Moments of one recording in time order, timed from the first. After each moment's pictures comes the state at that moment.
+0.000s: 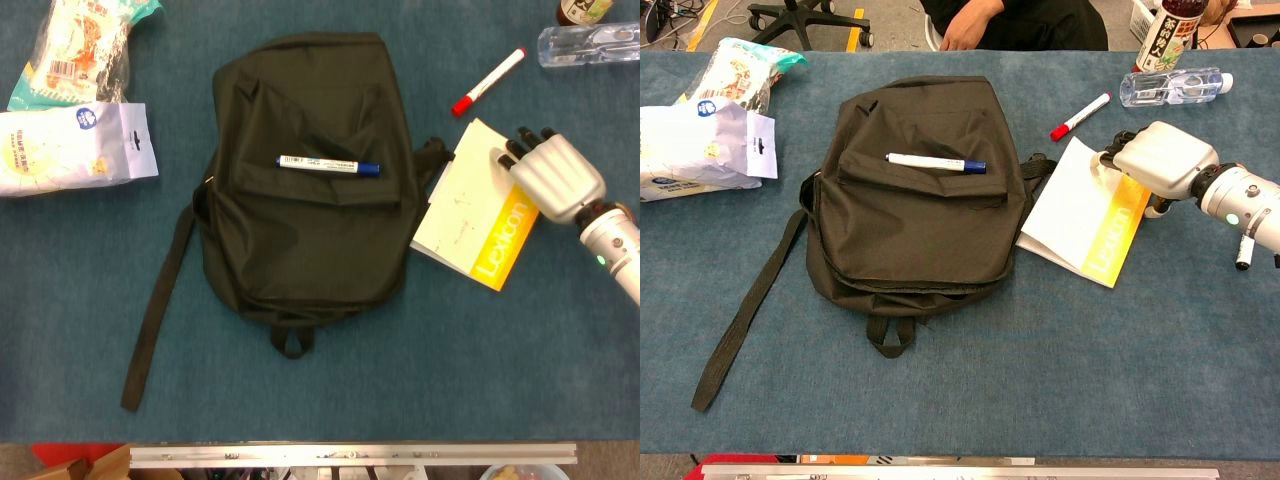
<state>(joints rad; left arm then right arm) 0.05 -1.01 0.00 -1.75 1.49 1.56 -0.15 0.62 -1.55 0.03 -1.07 -1.52 0.86 -0.41</state>
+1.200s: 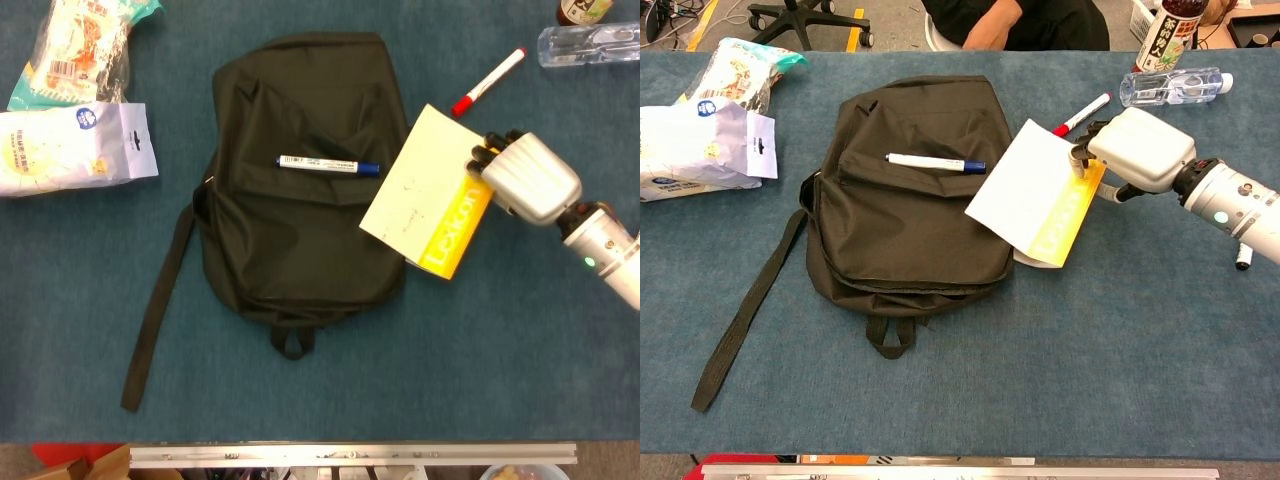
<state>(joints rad) 0.04 -0.98 0.00 -1.76 1.49 1.53 -0.20 0.65 -1.68 -0.05 -0.81 -1.72 1.17 0.01</state>
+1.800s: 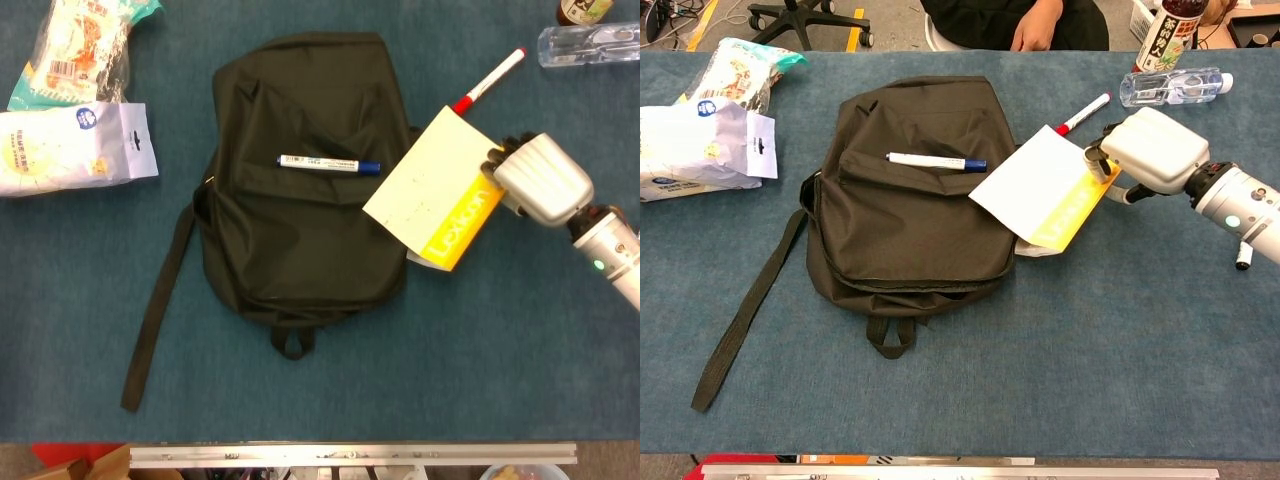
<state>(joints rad) 0.04 -0.98 0.00 -1.77 1.50 1.52 -0.20 0.62 -1.69 -0.05 -0.78 -1.71 1.21 0.02</state>
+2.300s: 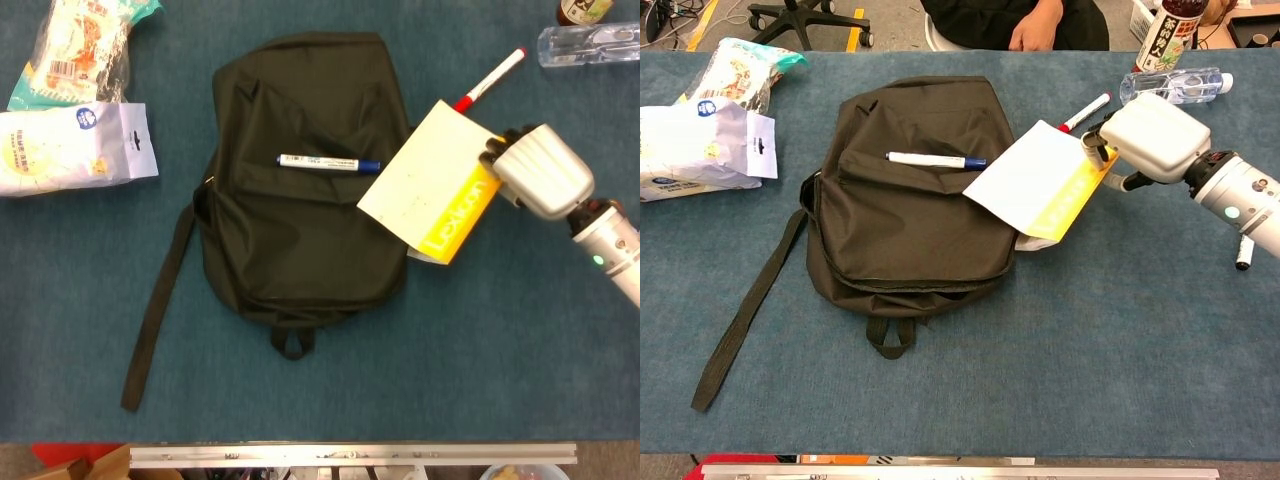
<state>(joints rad) 0.04 -0.97 0.00 -1.75 1.50 1.53 -0.22 0.63 -1.68 -0.03 -0.80 -1.70 1.25 -0.01</state>
